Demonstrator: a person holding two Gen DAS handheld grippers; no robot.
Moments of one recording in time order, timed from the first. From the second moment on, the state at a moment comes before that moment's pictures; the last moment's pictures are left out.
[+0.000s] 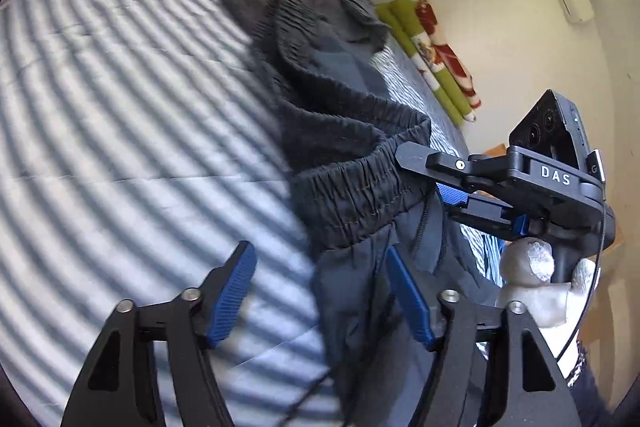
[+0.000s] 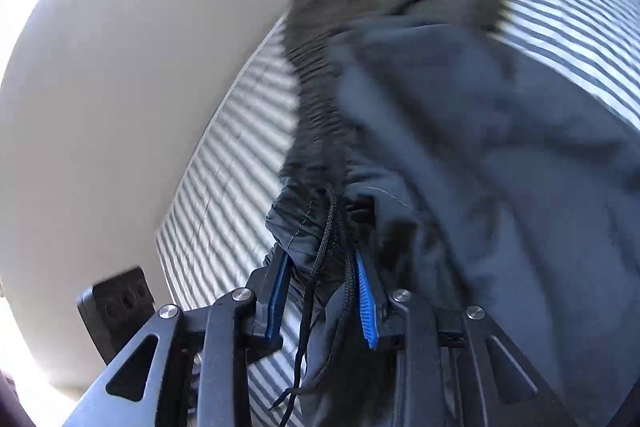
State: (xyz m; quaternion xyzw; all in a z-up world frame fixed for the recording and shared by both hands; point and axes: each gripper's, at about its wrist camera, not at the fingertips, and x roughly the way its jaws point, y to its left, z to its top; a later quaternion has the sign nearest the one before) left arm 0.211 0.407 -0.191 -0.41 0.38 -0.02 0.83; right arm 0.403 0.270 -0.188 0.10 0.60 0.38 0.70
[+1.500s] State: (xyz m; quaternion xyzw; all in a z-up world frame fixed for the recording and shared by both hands) left arm 0.107 0.413 -0.200 -0.41 0.36 0.07 0.84; right arm 0.383 0.456 -0.189 -0.23 0.57 0.26 0.75
